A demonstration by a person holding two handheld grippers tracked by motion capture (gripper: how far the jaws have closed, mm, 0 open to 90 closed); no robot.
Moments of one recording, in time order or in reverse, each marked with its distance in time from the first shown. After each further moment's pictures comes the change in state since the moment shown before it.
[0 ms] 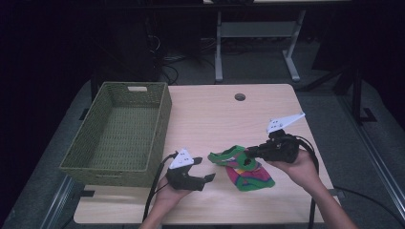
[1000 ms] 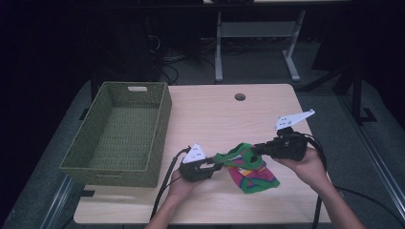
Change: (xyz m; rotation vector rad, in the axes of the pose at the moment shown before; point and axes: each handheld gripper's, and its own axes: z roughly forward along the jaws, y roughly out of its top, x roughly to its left) left arm 0.005 0.007 0.037 -0.034 -0.048 0.050; right arm -0.008 -0.004 -0.017 -0.017 -0.022 0.013
